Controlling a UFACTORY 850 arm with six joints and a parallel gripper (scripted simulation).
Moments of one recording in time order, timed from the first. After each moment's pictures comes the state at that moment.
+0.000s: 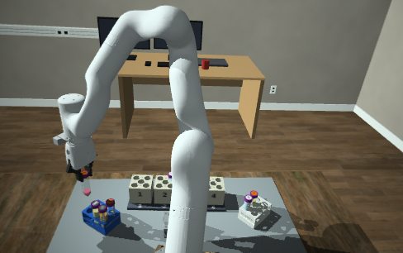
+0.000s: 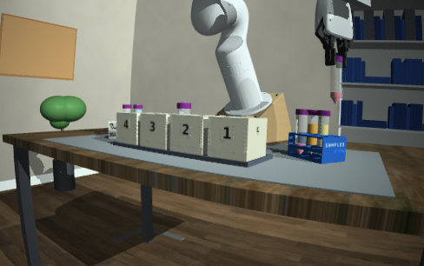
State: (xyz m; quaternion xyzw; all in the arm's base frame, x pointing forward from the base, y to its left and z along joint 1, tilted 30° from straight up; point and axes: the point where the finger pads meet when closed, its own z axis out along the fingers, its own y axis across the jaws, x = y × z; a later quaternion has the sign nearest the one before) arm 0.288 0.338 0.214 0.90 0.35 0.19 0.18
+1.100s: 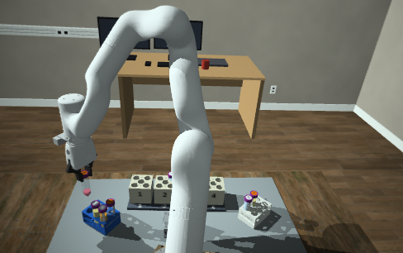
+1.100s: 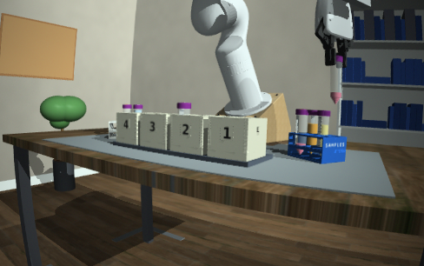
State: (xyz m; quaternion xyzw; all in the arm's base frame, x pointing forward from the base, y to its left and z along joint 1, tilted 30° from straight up) arm 0.288 0.338 0.214 0.90 0.35 0.19 0.18
